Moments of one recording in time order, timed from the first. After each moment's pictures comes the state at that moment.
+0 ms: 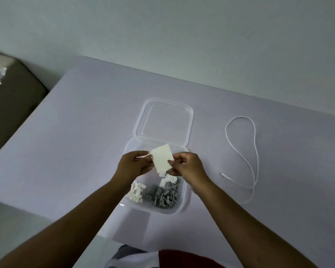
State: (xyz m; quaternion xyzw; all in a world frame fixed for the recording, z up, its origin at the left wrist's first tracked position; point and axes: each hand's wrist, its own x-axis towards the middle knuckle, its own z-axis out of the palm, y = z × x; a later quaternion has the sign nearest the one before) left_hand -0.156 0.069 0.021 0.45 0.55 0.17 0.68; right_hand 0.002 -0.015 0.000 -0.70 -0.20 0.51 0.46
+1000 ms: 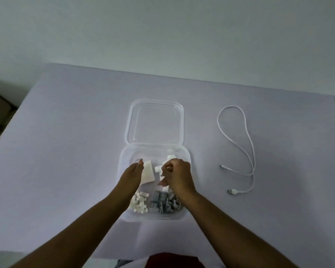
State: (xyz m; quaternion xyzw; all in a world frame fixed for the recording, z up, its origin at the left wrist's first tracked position) left_hand -0.168 0.078 0.019 0.53 0.54 0.03 0.66; right_hand -0.050 0.005 -0.027 -0.83 -0.22 0.36 0.37
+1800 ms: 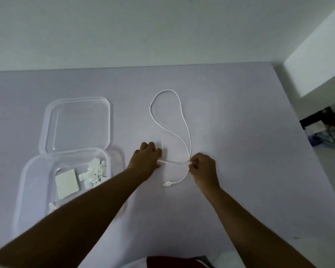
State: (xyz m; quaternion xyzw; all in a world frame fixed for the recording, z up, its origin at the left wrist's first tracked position) left_hand 0.064 -0.026 -0.051 0.96 0.17 -0.17 0.13; right_hand 0.161 -0.200 -0.063 -0.91 -0.17 0.20 0.32
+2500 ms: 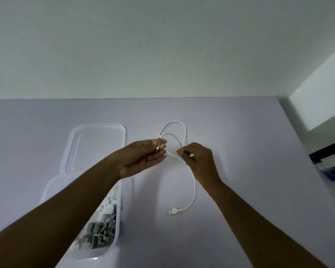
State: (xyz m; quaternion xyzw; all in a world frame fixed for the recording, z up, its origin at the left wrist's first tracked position) left_hand 0.074 0.037 0.056 0.36 0.27 -0.05 0.89; right_hand 0.203 -0.134 0.011 -0.79 -0.40 0.11 0.45
